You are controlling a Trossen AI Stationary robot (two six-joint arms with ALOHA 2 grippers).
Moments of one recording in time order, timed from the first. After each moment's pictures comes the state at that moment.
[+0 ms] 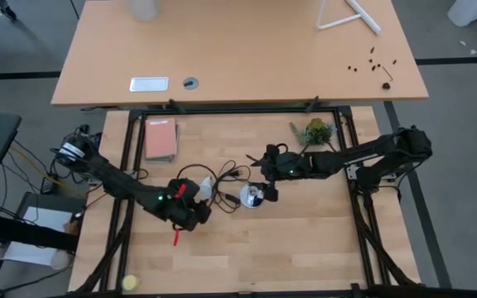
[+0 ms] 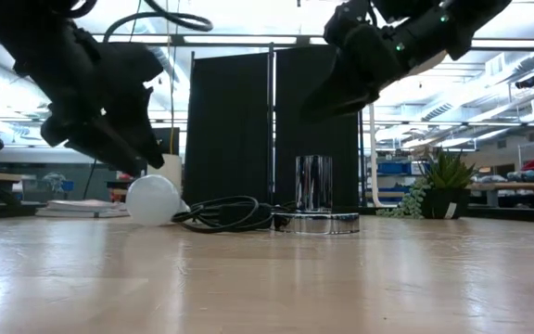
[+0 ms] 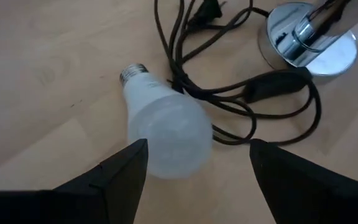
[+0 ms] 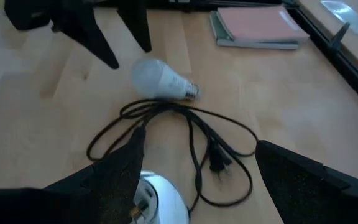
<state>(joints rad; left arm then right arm) -0.47 1.48 0.77 -0.48 -0.69 -1.24 0.02 1.46 0.78 0.15 0.15 0.00</state>
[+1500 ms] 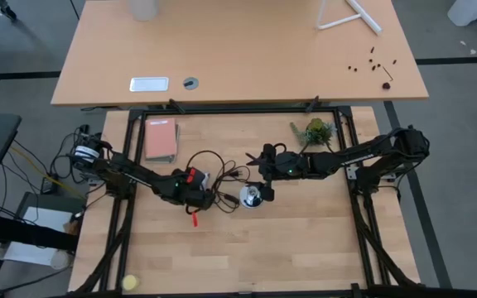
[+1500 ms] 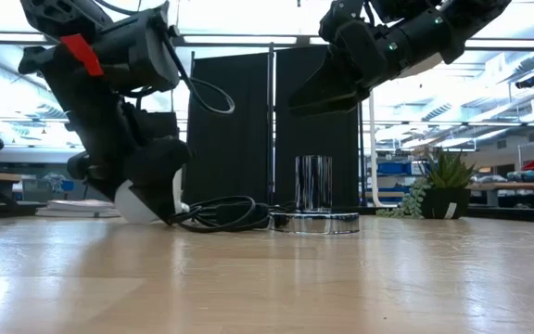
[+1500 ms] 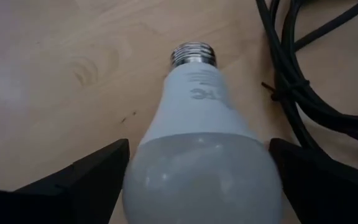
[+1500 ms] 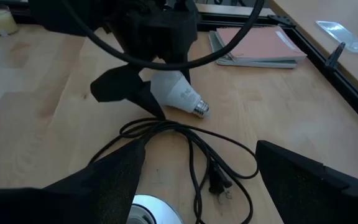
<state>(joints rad) -0.22 1.62 0.72 -0.41 -0.58 -1.09 0.02 1.49 0.78 0.25 0.15 -0.01</state>
